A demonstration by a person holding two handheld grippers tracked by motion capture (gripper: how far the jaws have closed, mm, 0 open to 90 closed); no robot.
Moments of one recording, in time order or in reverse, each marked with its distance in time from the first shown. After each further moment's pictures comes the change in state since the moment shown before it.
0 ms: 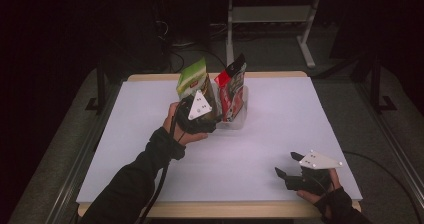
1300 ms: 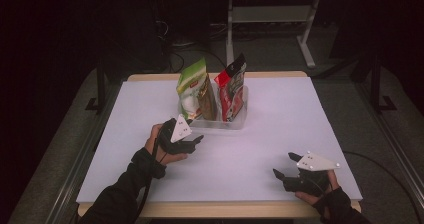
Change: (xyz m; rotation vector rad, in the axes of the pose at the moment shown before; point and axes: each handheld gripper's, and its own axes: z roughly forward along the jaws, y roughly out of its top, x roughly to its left) left arm -0.006 -0.081 -0.021 0.134 0.017 0.006; right arm 0.007 0.002 0.001 0.003 0.010 -0.030
